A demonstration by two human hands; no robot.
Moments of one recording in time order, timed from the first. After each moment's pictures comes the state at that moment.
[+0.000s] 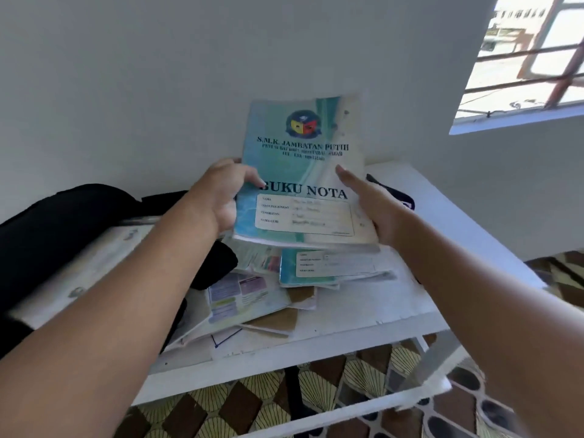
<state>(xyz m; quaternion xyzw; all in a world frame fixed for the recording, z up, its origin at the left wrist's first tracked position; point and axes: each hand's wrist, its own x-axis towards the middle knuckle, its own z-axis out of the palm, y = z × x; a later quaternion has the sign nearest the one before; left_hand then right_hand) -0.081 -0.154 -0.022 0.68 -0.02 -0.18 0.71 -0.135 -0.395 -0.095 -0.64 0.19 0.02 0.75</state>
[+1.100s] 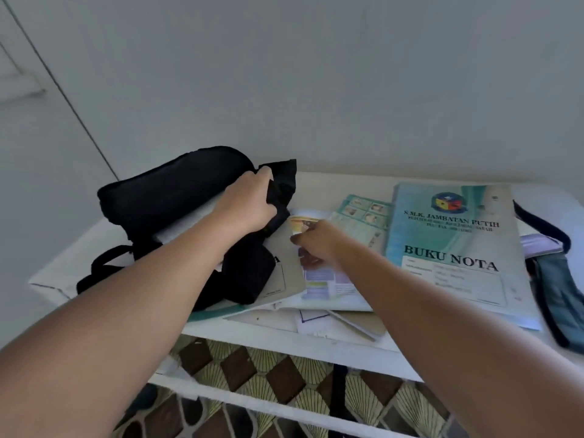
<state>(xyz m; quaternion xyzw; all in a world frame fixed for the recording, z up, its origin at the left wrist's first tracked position) -0.072 0.005 -0.070 0.99 -0.06 0.08 0.11 -0.070 -0.153 -0.148 -0.81 0.09 0.20 0.54</state>
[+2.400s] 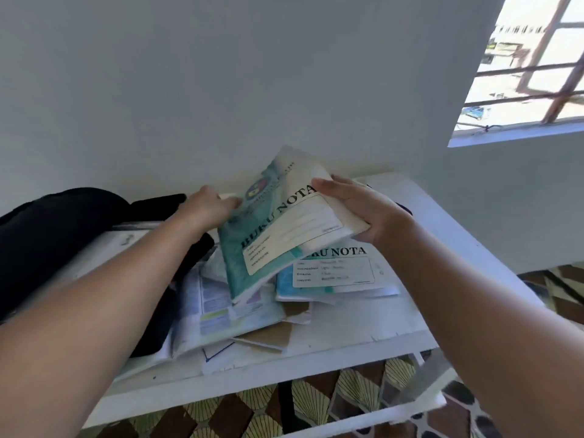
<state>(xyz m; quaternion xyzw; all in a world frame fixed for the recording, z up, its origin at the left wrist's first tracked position) -0.015 -0.120 -0.072 0.94 -0.04 -0.04 0.33 -0.129 -0.373 -0.066 -0.59 0.06 0.06 0.80</state>
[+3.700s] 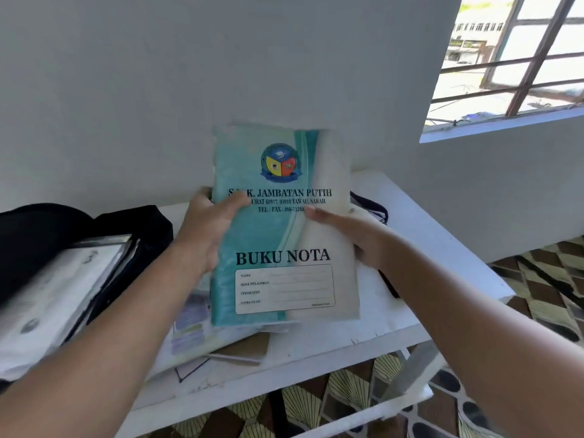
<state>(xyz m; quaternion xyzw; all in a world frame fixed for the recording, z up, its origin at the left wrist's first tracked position) -0.072 -0.183 -0.071 0.67 -0.05 -0.08 0.74 -0.153 -0.411 -0.104 -0.69 0.16 0.00 0.71</state>
